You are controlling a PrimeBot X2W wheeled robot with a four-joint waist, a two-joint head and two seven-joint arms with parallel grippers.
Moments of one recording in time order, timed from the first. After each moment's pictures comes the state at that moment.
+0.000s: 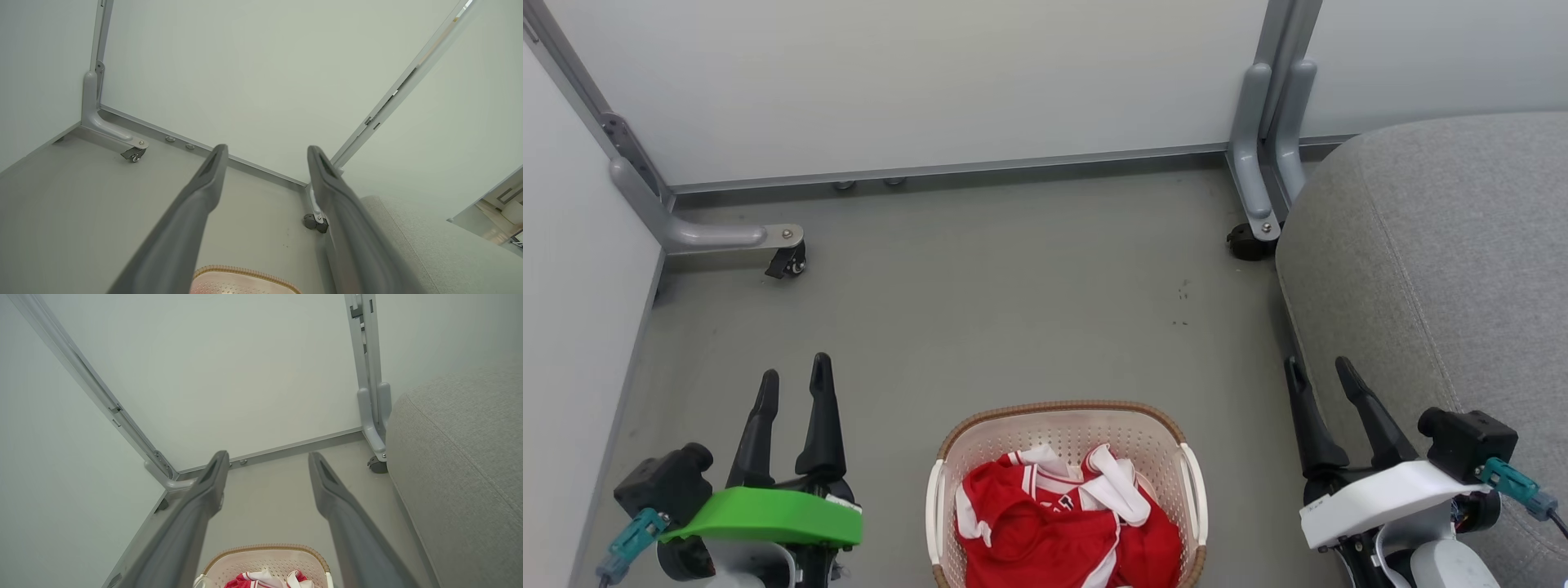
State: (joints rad) left arm -0.04 0.04 -0.06 0.12 -0.62 -0.10 -0.16; right arm -0.04 -0.04 0.06 0.11 0.45 0.13 -0.16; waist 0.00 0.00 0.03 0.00
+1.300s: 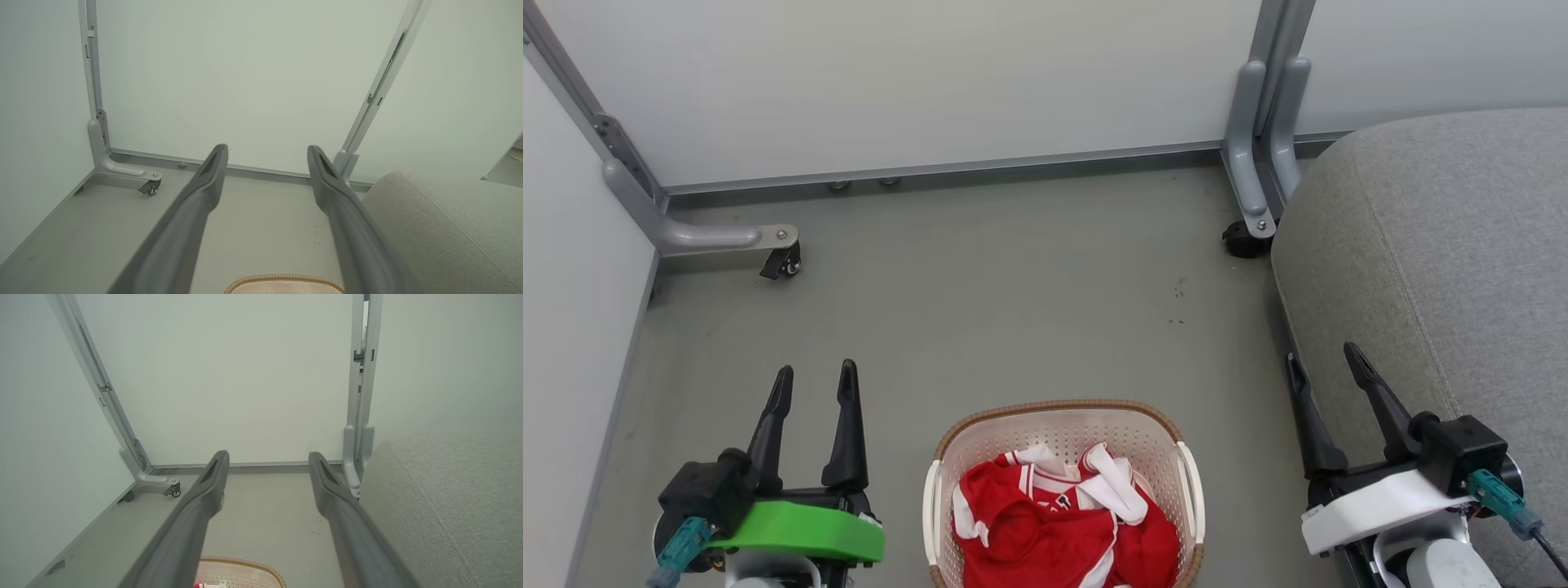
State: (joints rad) left arm -0.03 0.05 -0.09 0.13 -0.37 -0.11 -0.24; right arm -0.03 -0.05 0.05 0.08 0.22 0.13 -0.24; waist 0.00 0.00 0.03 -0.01
